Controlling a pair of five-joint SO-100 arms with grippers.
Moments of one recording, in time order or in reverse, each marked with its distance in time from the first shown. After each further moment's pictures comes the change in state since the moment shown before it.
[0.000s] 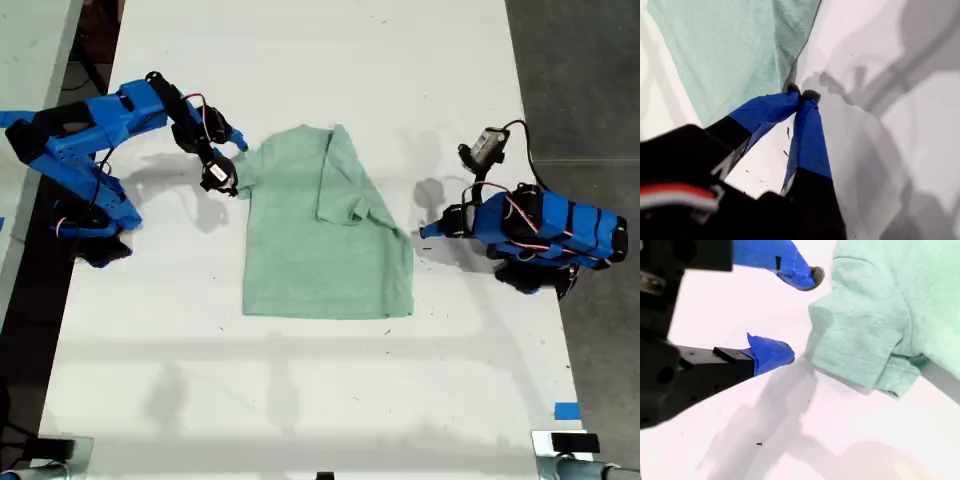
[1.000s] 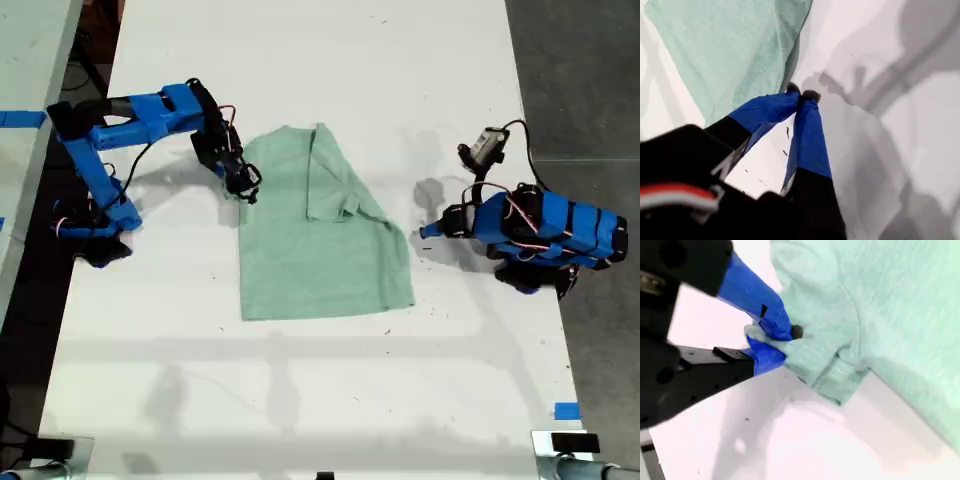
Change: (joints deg) arm 0 4.0 -22.2 -21.3 13.9 -6.3; arm 1 0.0 0.0 0.0 0.0 -0.4
